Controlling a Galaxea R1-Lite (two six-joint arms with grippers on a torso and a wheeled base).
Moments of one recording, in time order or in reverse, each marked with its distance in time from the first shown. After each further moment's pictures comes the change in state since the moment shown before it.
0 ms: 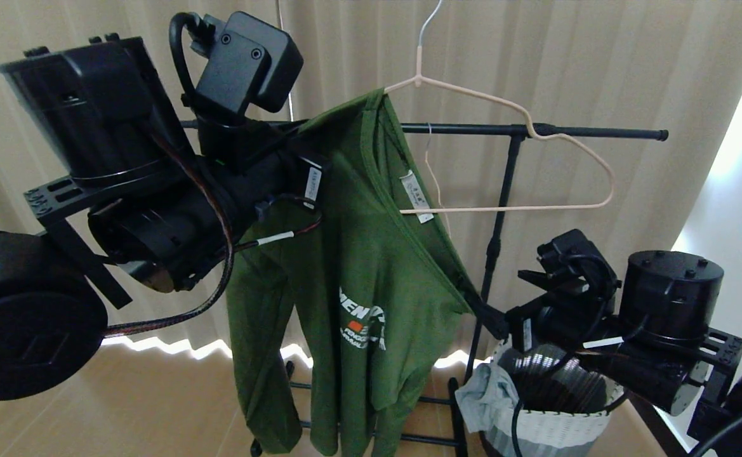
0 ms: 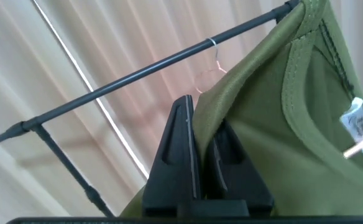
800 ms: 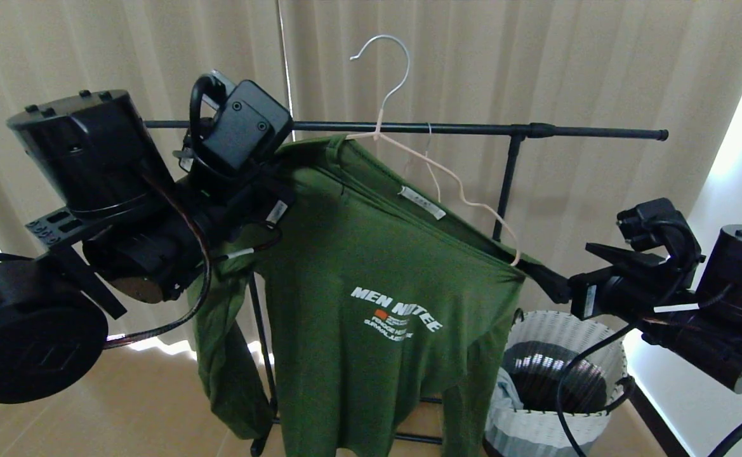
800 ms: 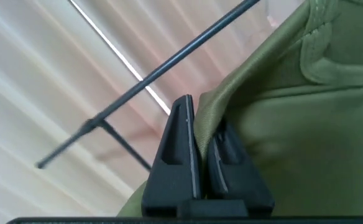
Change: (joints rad) left arm 0.124 0.014 0.123 -0.129 -0.005 0.311; right arm -0.199 -0.119 0.006 0.013 0.011 -0.020
